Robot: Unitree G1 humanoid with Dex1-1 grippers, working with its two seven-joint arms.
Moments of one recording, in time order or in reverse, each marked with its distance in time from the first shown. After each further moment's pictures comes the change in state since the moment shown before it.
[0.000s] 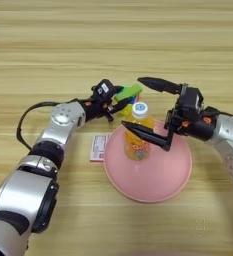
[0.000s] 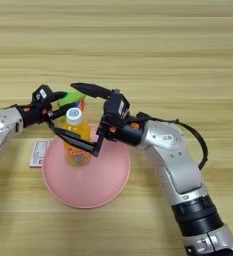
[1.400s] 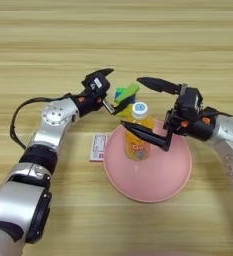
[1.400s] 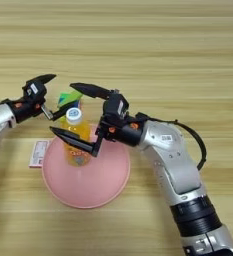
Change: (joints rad) left arm 0.105 0.043 0.044 -0.272 -0.028 -0.028 -0.006; right arm 0.002 0.011 0.000 0.002 -0.002 -0.001 0.000
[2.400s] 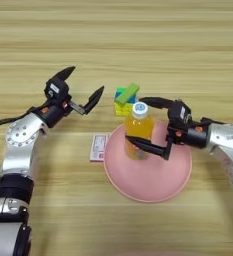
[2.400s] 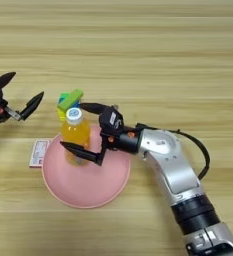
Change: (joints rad) left arm 0.227 0.053 0.151 -0.254 -0.171 0.042 0.035; right arm -0.002 -0.037 0.046 0.205 -0.149 -0.004 0.006
